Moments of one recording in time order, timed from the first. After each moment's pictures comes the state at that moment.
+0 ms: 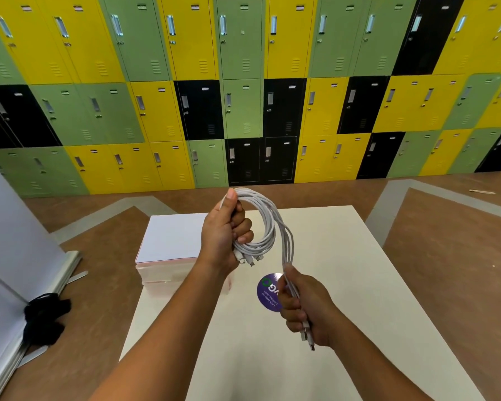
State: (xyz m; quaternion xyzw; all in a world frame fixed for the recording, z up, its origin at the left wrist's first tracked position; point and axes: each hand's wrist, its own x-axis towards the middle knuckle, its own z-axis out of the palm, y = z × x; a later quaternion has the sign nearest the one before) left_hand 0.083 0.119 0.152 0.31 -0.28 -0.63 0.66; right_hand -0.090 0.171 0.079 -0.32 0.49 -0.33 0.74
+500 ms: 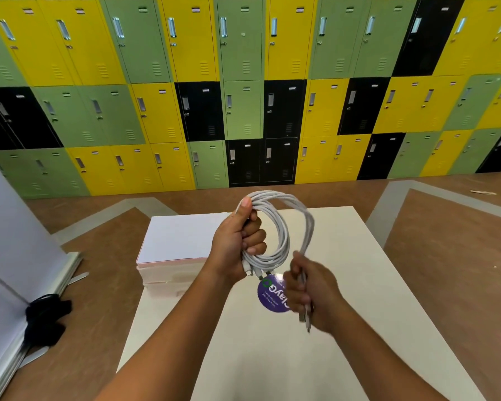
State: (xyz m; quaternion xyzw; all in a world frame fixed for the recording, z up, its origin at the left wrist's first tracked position) left_hand 0.073 0.127 0.147 0.26 -0.28 -0.71 0.58; right_hand -0.090 0.160 0.099 -0.26 0.45 -0.42 0.74
